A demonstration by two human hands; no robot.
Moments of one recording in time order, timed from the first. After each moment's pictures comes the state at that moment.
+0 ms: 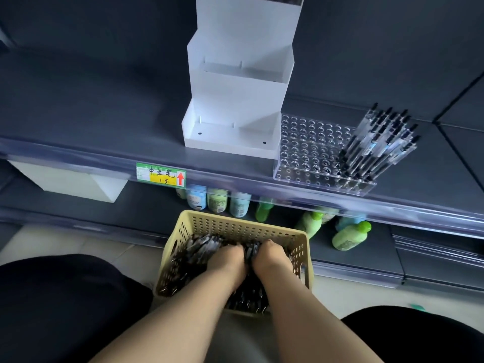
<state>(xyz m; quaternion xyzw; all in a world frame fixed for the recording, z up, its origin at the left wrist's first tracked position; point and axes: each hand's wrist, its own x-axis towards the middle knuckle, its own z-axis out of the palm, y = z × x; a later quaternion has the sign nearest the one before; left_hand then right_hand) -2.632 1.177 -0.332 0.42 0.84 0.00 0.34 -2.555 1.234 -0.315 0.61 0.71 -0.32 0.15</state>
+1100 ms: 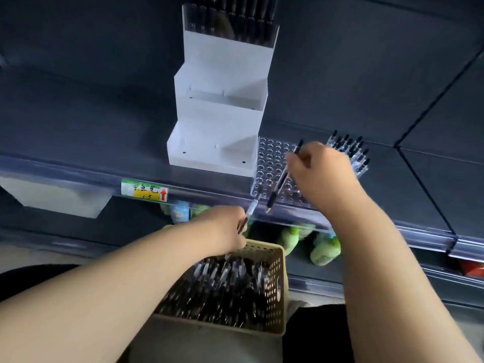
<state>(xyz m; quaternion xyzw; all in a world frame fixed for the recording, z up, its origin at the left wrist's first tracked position) -2.646 1.197 -0.169 0.56 0.78 0.05 0.28 -2.522 1.292 -0.083 0.46 0.86 -0.14 -0.19</state>
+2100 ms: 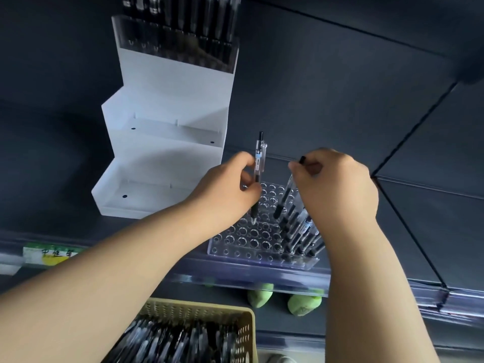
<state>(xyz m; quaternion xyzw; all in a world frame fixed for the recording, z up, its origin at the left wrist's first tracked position) -2.656 1.319 -0.112 0.53 0.69 0.43 0.25 -2.518 1.380 -0.070 0.56 0.78 -0.07 -0.27</state>
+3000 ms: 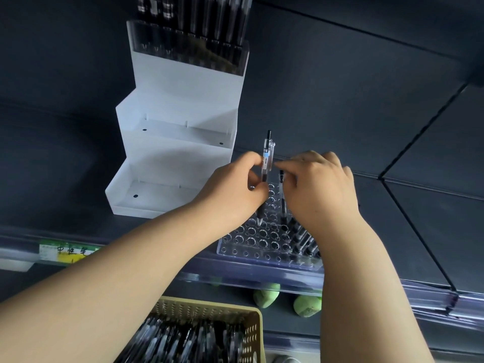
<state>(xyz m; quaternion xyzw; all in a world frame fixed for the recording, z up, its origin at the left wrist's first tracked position) -2.658 1.315 -0.108 0.53 0.69 0.43 0.24 -2.534 1.378 -0.080 0.45 0.88 0.05 -0.16</state>
